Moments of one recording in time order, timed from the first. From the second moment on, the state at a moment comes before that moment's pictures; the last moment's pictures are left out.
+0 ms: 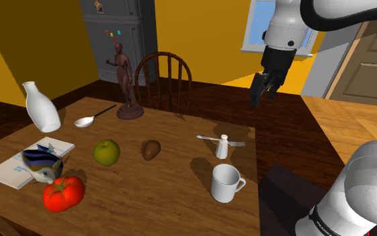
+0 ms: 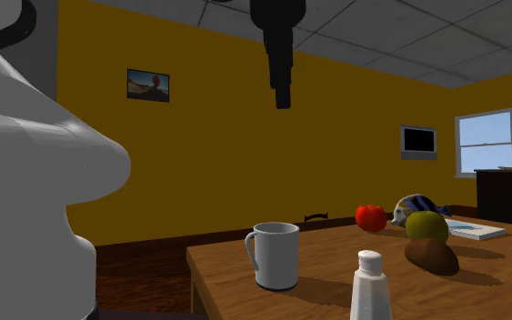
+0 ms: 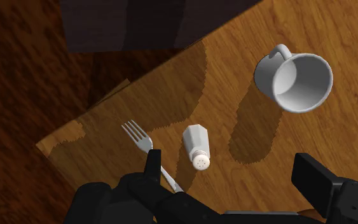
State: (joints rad) arm -0.02 -0.83 0.07 -2.41 0.04 1.63 0.11
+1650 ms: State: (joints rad) arm 0.04 -0.35 -0.01 -2.67 0.07 2.41 -0.14
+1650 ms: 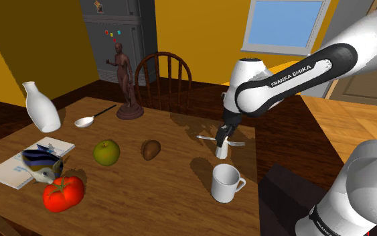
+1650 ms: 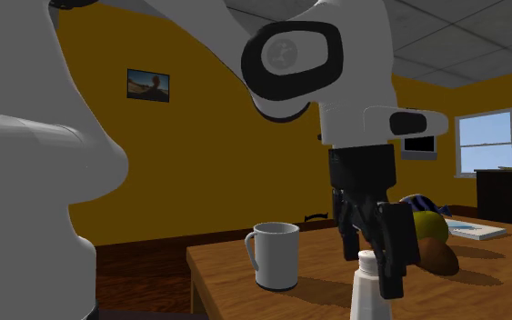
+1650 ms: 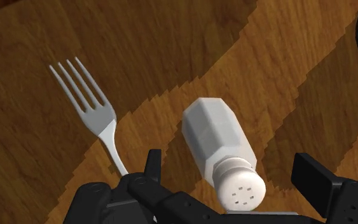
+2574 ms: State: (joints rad) arm 0.04 -0.33 -0.01 -2.68 0.07 2.43 -0.14
